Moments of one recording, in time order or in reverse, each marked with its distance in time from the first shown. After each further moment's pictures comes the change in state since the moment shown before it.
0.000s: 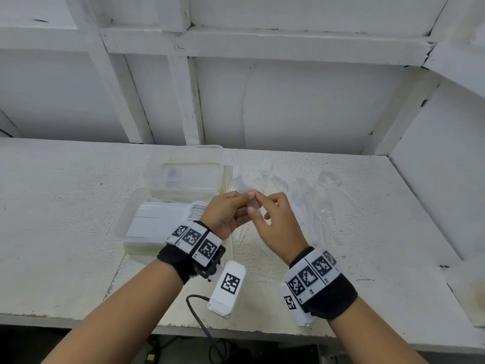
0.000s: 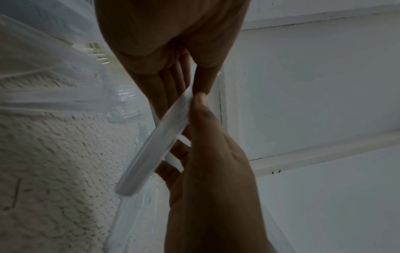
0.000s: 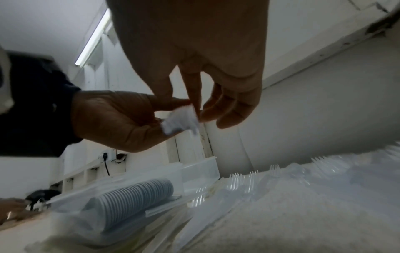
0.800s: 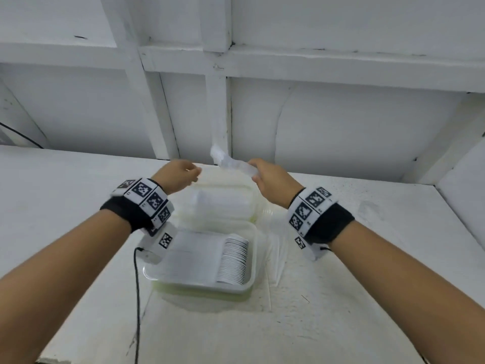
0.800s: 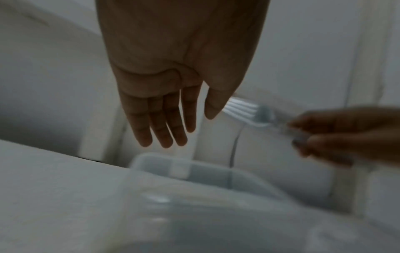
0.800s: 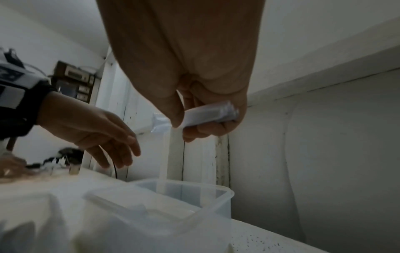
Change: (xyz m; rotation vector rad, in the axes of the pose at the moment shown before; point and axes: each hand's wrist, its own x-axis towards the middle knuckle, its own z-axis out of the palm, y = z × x) left_hand 0.061 0.149 -0.144 1.185 0.344 0.173; right_hand 0.173 -0.055 0.029 -0.291 -0.389 -0.079
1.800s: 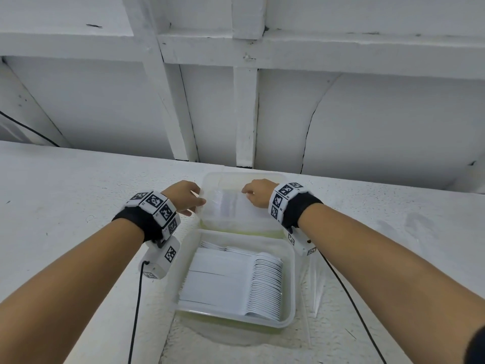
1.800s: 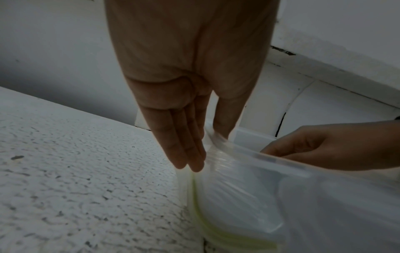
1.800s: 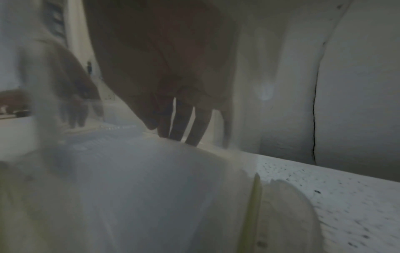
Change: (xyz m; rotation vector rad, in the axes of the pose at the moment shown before) left_hand 0.060 -0.078 0.003 0.013 -0.176 -0.190; right_hand 0.113 0.010 0.087 -0.263 -0.386 0.058
